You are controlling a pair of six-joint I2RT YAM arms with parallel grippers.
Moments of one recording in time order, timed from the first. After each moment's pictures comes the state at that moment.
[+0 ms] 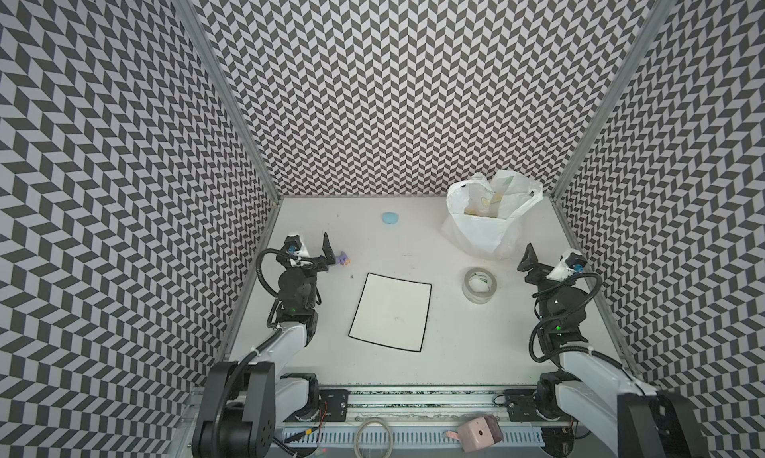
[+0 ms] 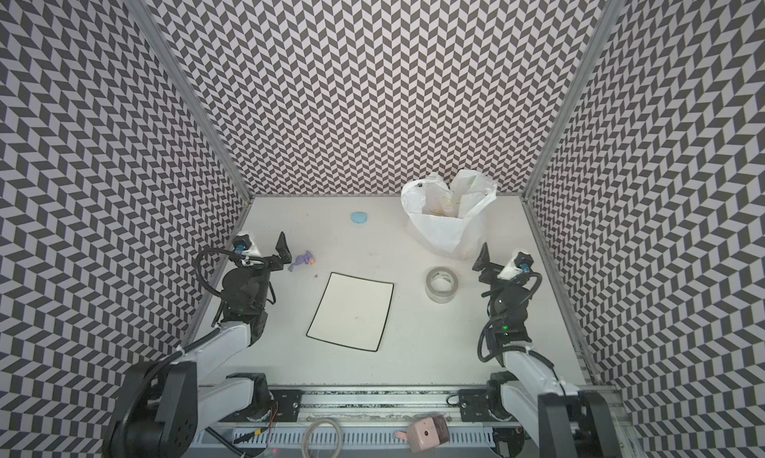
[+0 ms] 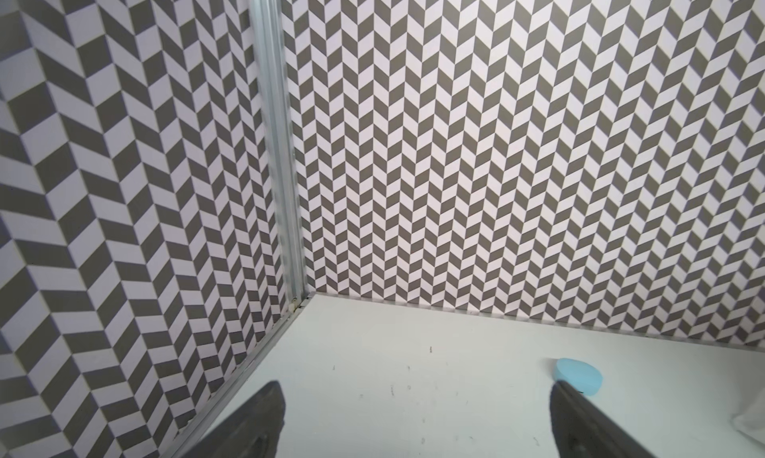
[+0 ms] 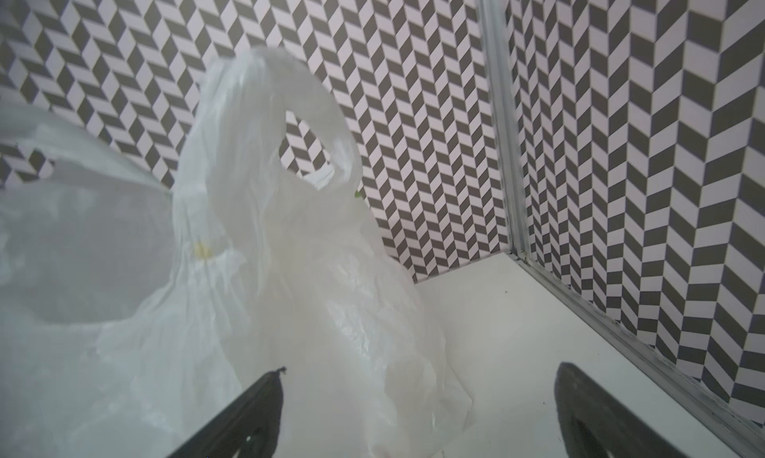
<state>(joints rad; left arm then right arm) -0.03 1.13 0.39 0.85 -0.09 -0.08 0.04 0.92 0.24 0.75 0.25 0.30</state>
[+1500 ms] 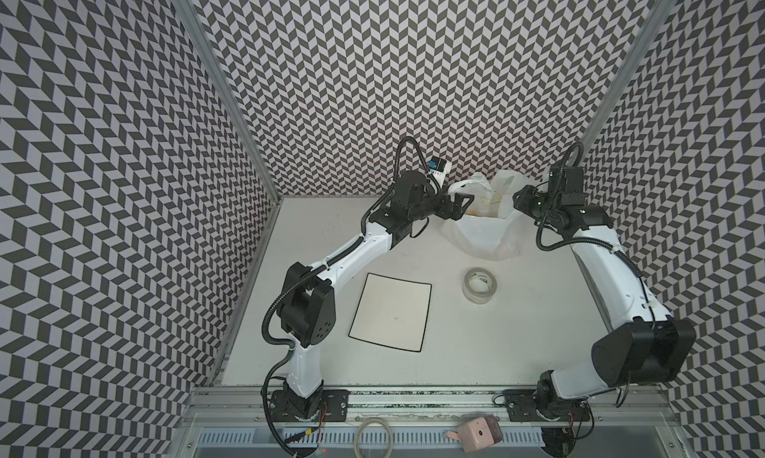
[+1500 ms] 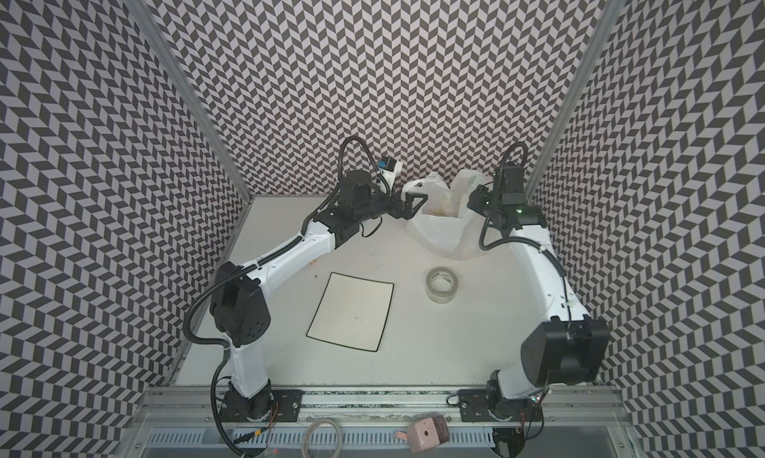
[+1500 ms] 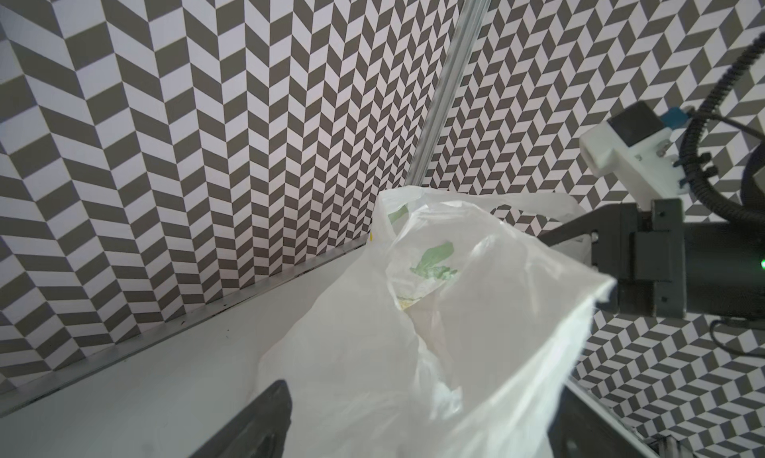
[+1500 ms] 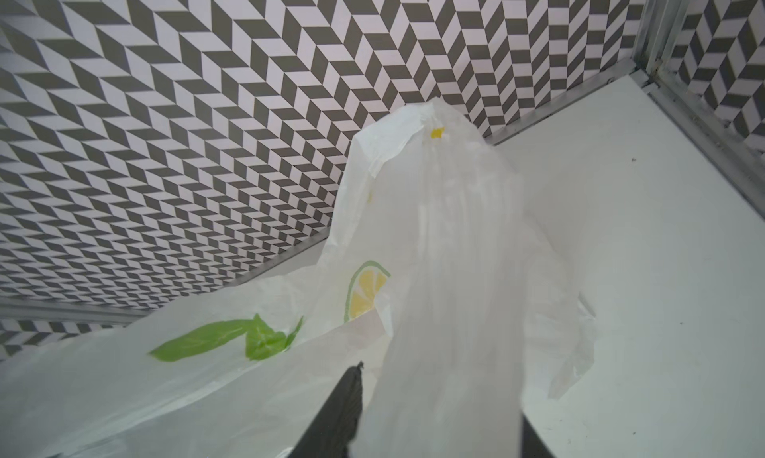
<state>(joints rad) -0.64 1.93 1.76 0.00 0.31 -0.26 0.04 1.51 1.53 -0.61 -0.06 0.55</state>
